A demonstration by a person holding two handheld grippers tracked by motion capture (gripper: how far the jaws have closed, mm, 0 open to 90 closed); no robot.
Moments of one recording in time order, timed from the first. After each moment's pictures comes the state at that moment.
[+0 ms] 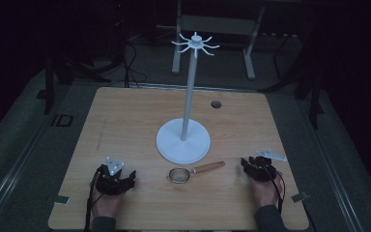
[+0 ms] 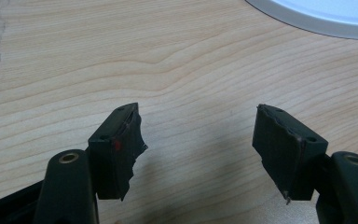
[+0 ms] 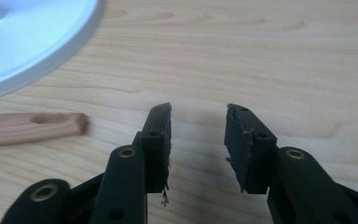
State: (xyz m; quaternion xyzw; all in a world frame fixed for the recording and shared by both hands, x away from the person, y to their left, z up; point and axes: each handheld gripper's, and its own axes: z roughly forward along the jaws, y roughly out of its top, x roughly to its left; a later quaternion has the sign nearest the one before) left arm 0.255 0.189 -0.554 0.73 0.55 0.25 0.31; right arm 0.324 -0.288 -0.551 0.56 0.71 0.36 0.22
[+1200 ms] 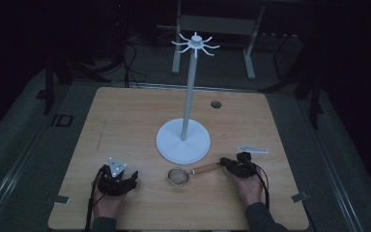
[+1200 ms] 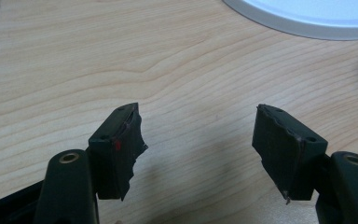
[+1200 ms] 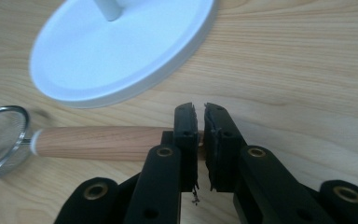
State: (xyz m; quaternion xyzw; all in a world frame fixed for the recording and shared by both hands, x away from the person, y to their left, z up) left arm 0.253 0.183 -0.552 0.74 0.53 0.26 0.32; right arm 0.336 -0.235 -0.551 0.53 0.74 0.41 0.08
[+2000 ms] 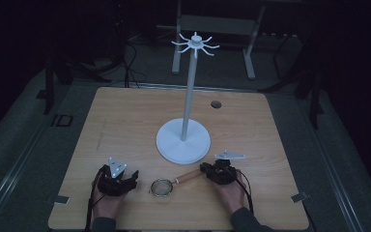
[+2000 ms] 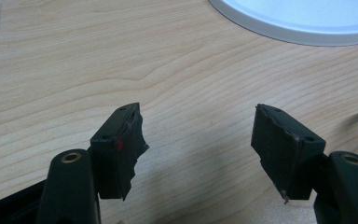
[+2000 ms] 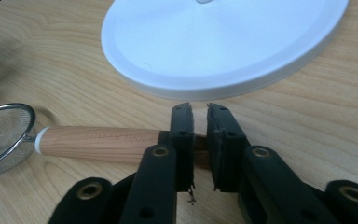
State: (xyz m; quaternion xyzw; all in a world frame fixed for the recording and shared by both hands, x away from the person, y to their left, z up) left arm 0.251 0.183 -0.550 0.74 0.52 0.26 0.33; right arm 0.315 -0.173 -0.554 0.46 0.78 0.42 0.08
